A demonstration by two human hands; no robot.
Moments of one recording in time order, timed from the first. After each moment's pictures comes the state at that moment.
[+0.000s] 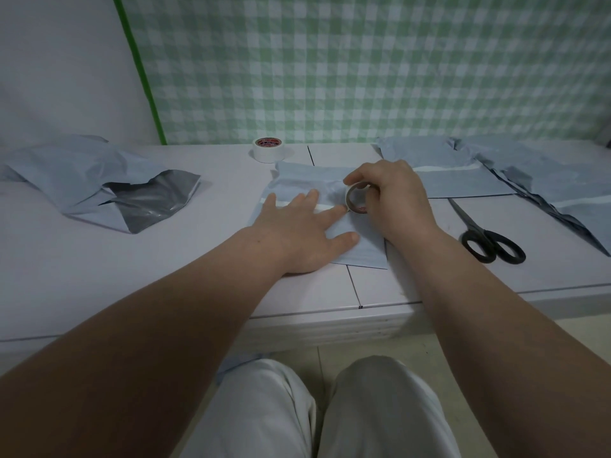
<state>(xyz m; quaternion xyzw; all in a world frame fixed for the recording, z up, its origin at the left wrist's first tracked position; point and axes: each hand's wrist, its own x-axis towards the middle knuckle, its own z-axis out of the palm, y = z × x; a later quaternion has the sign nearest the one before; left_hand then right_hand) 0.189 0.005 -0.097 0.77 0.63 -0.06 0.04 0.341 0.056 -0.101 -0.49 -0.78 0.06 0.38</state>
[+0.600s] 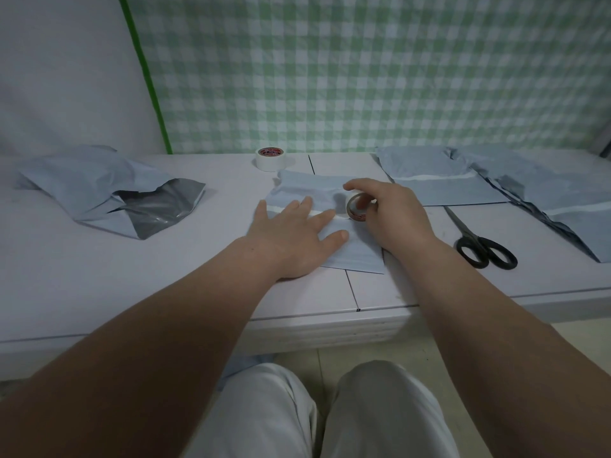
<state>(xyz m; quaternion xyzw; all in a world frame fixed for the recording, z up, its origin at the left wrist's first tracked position) 0.185 0.000 -0.096 0.75 0.66 -0.05 0.05 0.345 0.062 -0.109 -0.54 -0.77 0.10 0.33</state>
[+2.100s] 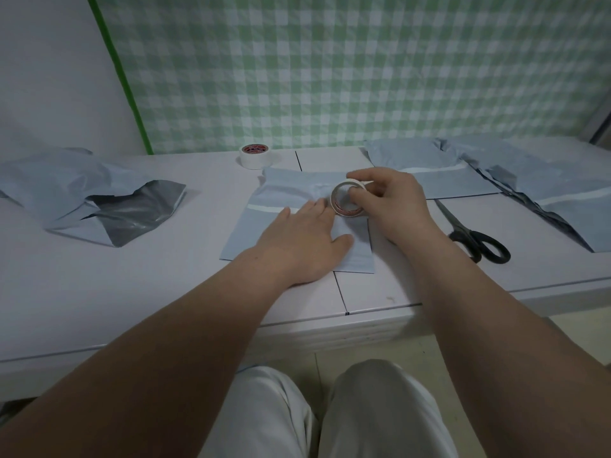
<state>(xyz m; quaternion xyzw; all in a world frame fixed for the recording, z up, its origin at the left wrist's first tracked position) 0.209 0.010 -0.104 0.79 0.61 0.05 0.06 0.353 0.058 -0.098 -0.51 -0.68 0.27 0.45</state>
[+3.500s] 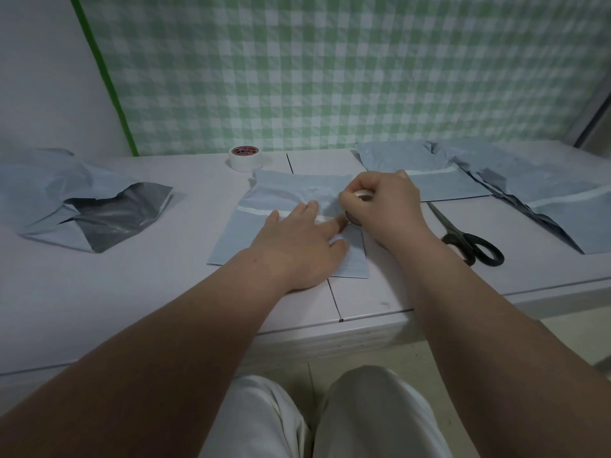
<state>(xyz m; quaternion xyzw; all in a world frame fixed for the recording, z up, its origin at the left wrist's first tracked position) 0.213 0.009 -0.100 0.79 0.61 0.00 0.07 0.349 0.055 -0.094 -0.57 -0.72 0.13 0.38</state>
